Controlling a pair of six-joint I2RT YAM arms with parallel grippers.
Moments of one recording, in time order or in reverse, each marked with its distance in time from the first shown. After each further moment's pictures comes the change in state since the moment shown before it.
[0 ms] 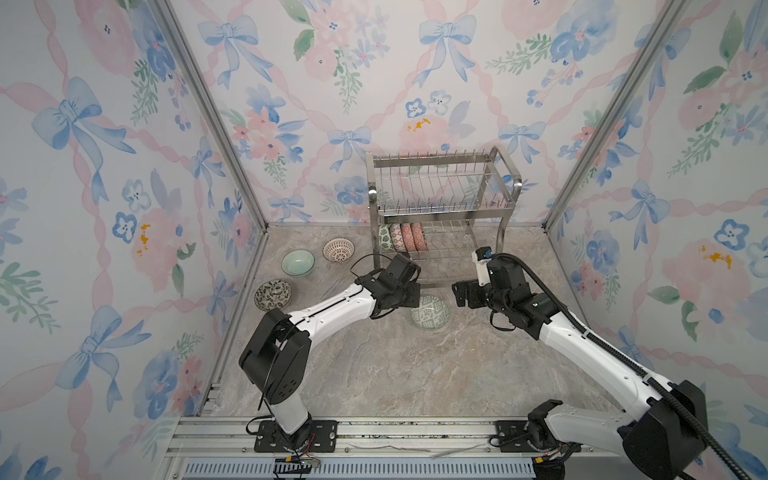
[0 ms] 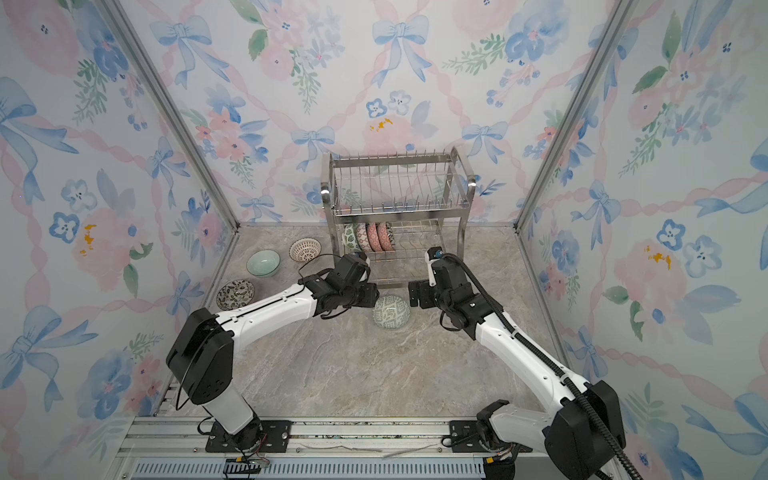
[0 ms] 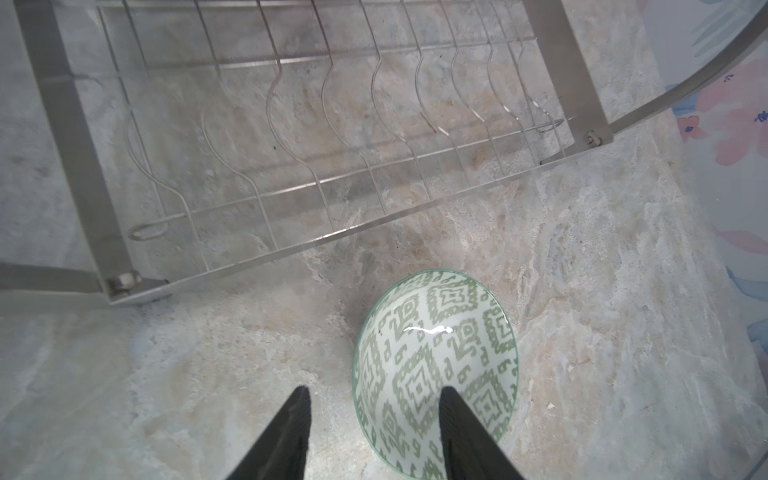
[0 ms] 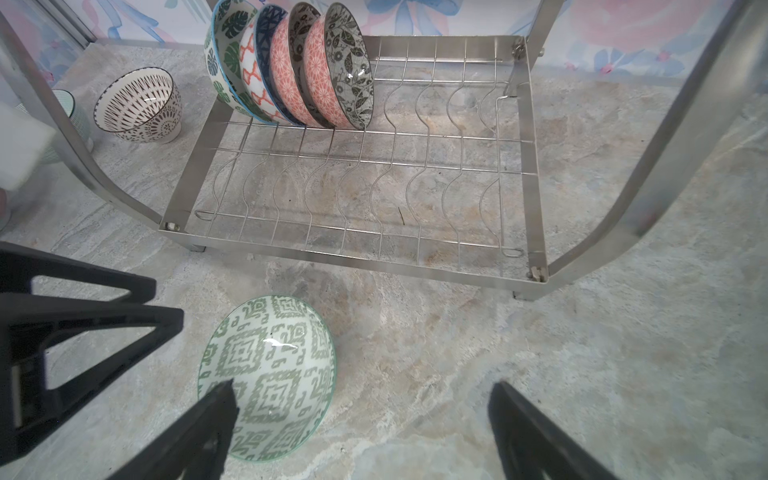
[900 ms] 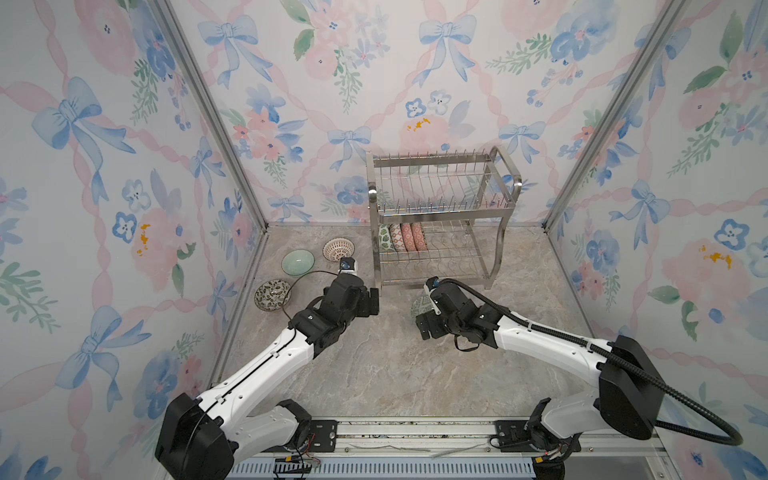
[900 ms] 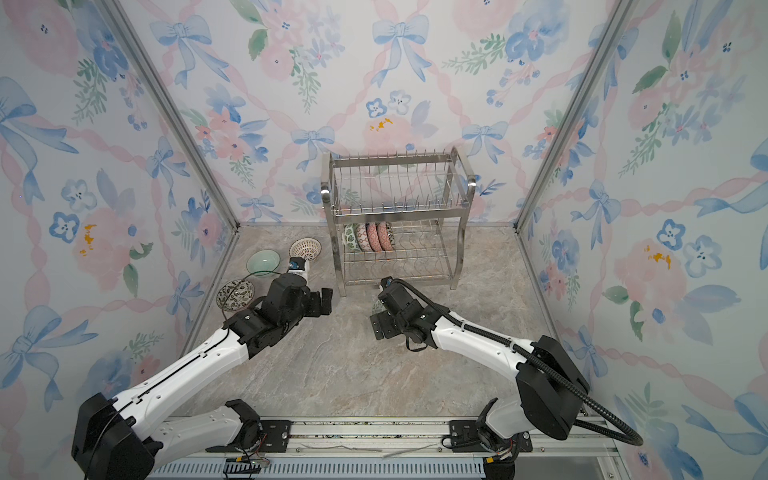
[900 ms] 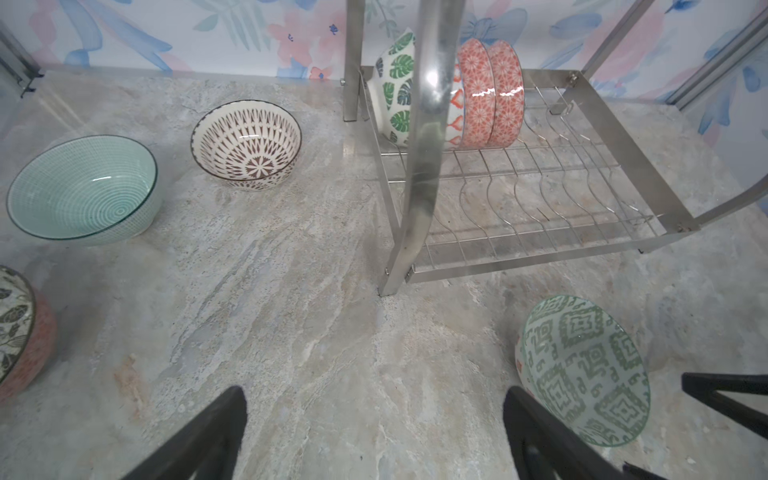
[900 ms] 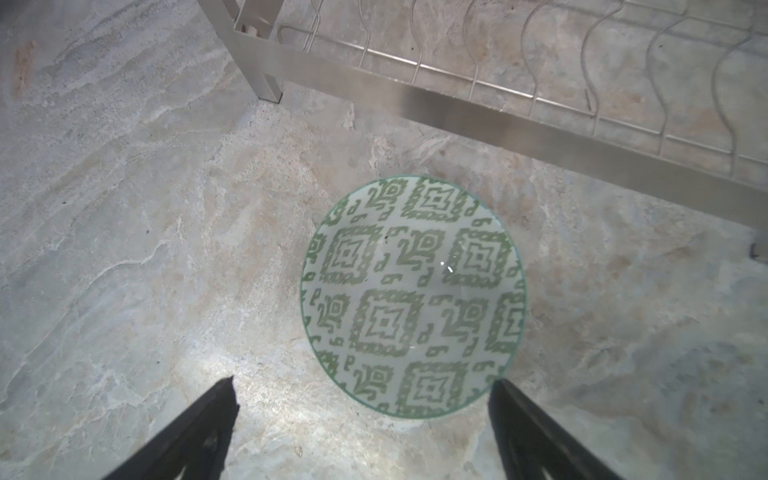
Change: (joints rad) left arm 0.157 -0.589 -0.435 0.071 -0.233 0.113; right arm 0.349 0.251 0.005 -0.004 0.072 0.125
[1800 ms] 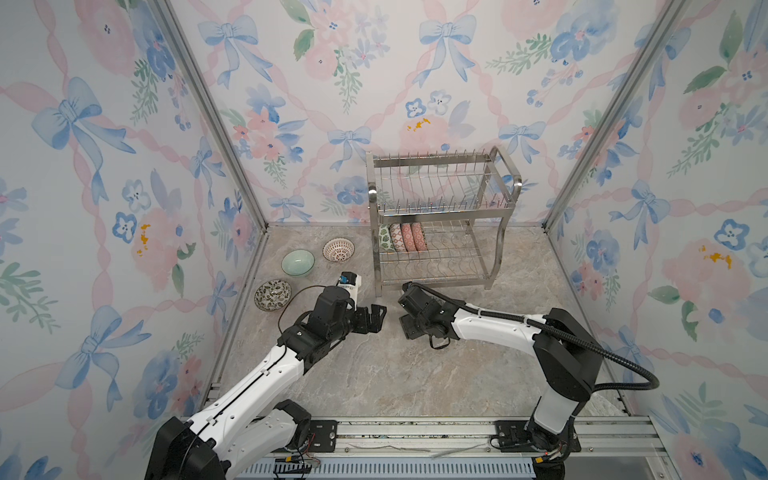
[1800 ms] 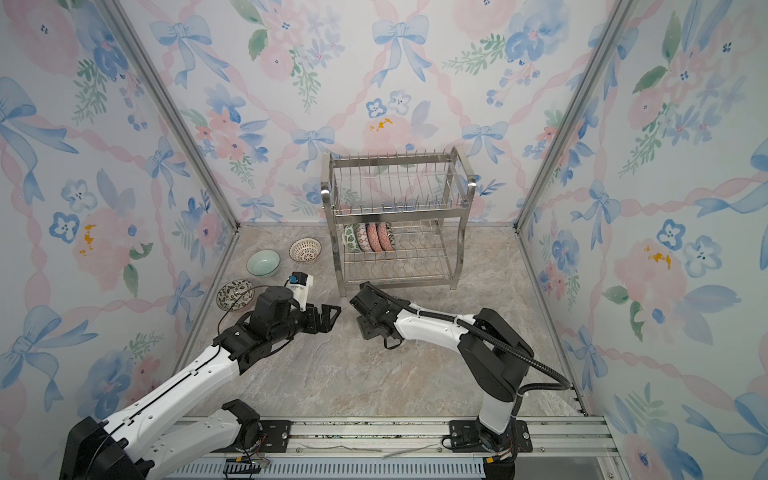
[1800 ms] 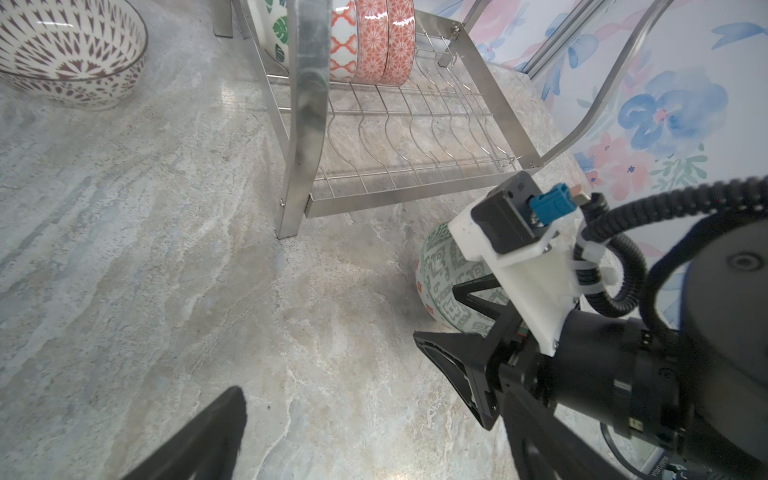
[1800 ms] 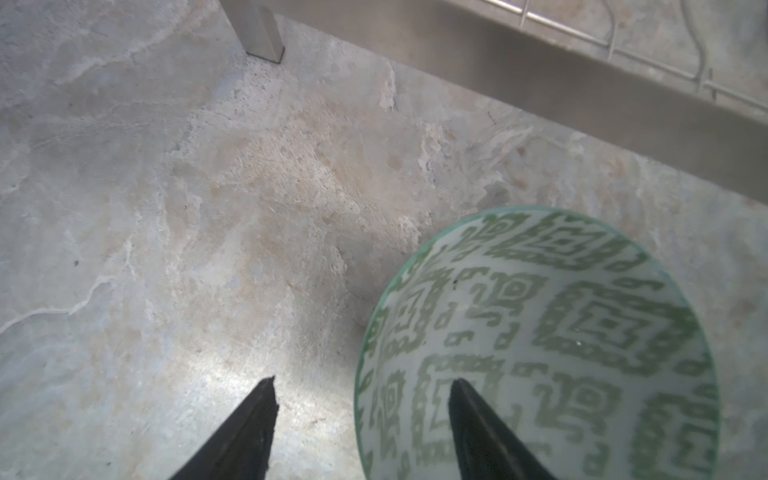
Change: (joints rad) left arm 0.035 -0.093 -0.151 0.078 0.375 -0.038; right arm 0.064 0.314 0.181 0.000 0.079 0.040
